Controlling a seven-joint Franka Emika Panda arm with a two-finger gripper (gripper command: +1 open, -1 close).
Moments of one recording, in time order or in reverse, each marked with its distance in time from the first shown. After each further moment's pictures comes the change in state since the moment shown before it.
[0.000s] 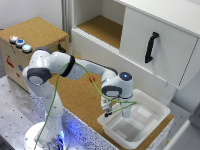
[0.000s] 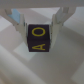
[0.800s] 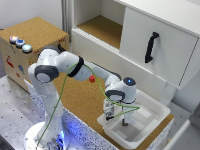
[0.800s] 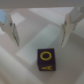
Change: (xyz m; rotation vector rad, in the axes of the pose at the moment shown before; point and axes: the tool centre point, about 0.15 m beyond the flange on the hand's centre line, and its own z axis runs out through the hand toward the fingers) arm 0.005 -0.014 -0.020 0.030 0.045 -0.044
